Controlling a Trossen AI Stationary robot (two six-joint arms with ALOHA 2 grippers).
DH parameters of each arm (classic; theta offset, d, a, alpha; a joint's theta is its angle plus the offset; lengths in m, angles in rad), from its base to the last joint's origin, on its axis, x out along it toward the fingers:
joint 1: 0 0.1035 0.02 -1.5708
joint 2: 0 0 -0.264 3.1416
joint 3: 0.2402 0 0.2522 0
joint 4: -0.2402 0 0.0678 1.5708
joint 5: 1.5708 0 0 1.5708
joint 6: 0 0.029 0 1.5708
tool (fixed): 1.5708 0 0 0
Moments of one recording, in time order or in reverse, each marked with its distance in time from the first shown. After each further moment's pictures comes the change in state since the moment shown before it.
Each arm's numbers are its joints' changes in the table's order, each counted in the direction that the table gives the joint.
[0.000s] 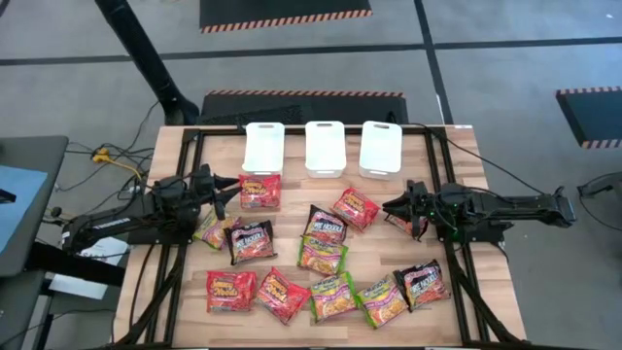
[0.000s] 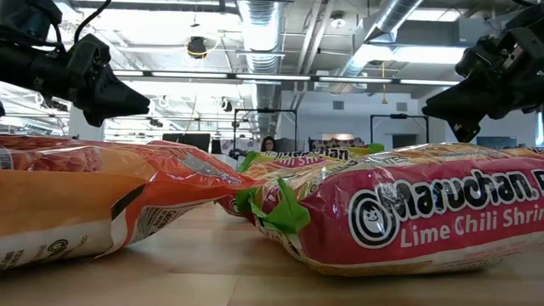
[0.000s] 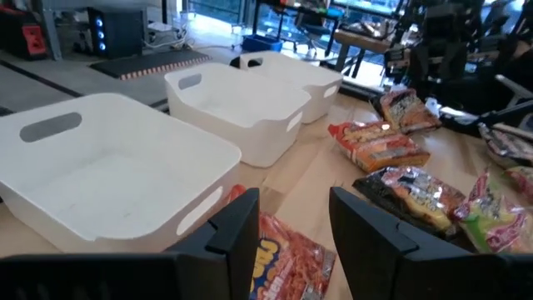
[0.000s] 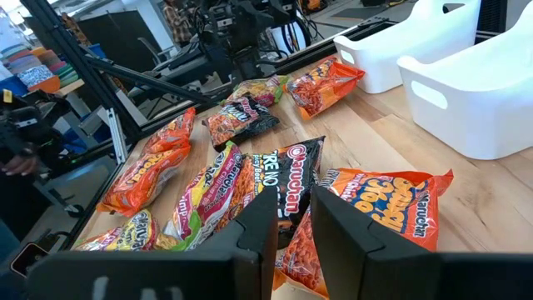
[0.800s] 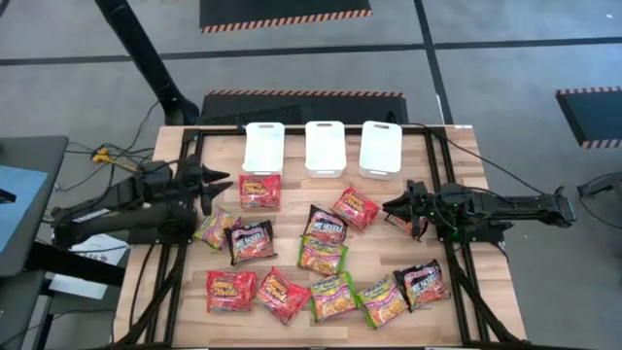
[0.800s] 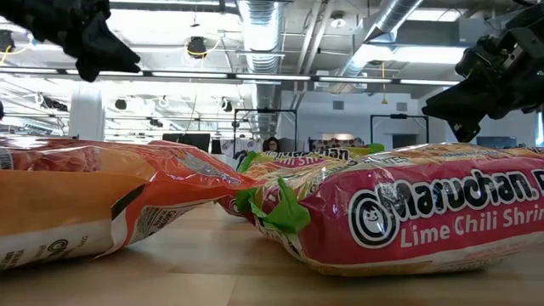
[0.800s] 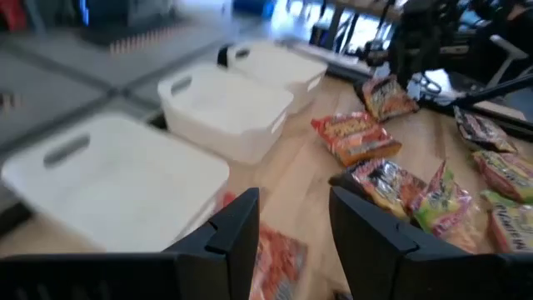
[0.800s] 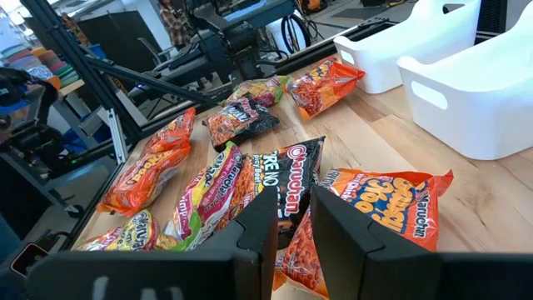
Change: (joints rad) left arm 0.000 0.228 0.441 -0.395 0.039 -0.009; right arm 0.000 0.000 0.000 0.000 0.000 0.000
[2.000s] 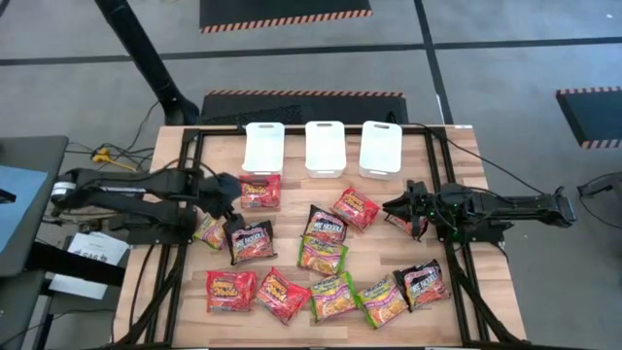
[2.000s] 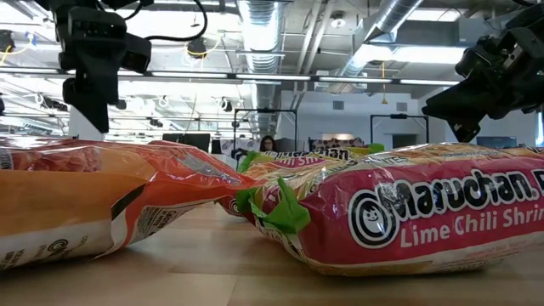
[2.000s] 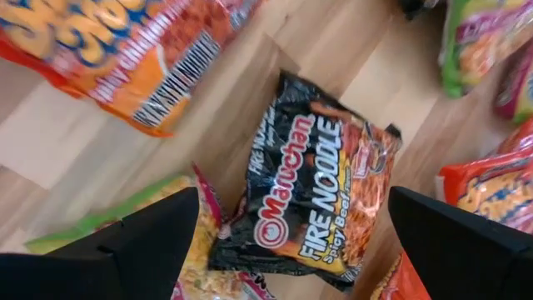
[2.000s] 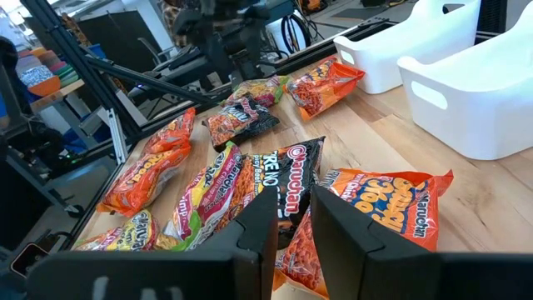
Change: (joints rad) left arm -0.251 0.680 0.217 -0.309 0.165 -0.447; right arm 0.000 0.000 0.000 0.000 0.000 0.000
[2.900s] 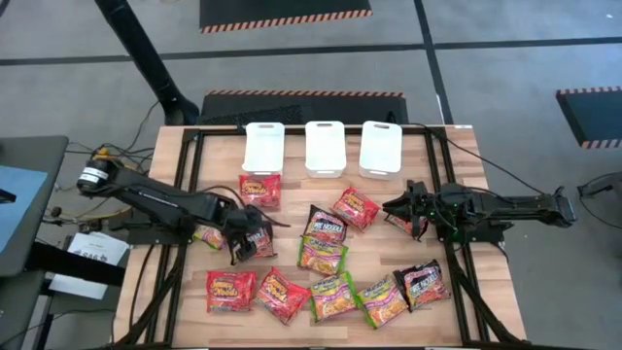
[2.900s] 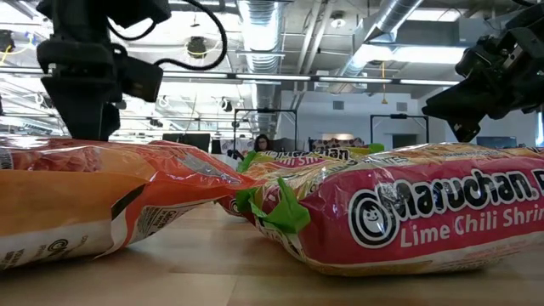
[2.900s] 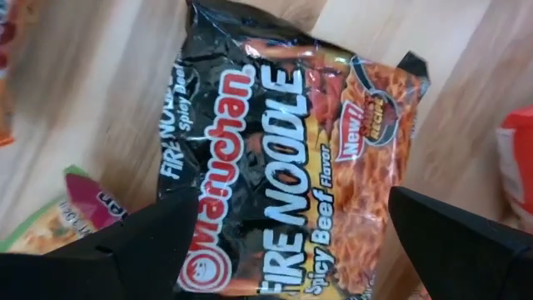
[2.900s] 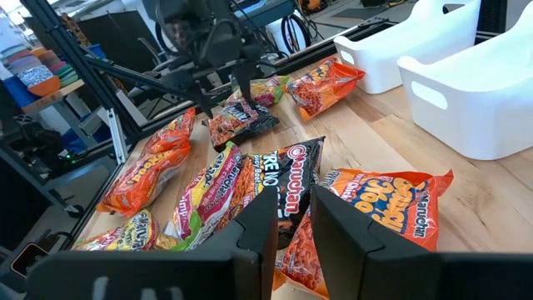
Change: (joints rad) left arm -0.228 0.347 0.000 0.183 -0.059 -0.017; right arm 0.000 0.000 0.000 0.000 0.000 0.000
